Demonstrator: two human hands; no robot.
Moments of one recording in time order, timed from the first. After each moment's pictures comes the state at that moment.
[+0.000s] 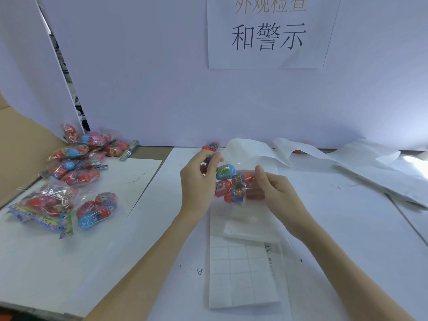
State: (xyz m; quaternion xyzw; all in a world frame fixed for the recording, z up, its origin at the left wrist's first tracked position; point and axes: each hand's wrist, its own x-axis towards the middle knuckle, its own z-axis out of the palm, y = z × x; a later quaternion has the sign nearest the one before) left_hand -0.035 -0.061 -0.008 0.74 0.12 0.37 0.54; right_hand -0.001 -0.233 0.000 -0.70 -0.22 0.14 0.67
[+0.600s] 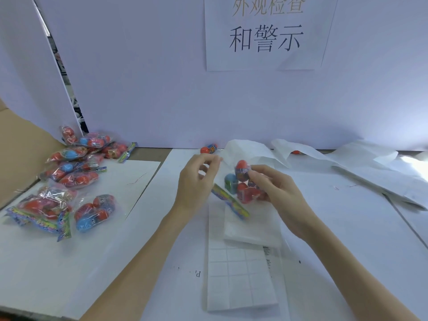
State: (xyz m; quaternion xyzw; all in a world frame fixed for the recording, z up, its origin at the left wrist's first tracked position) left_hand -0.038 -0.048 -0.006 0.80 0.08 0.29 0.52; right_hand 0.001 -0.244 0.005 -0.70 -0.23 0.14 0.66
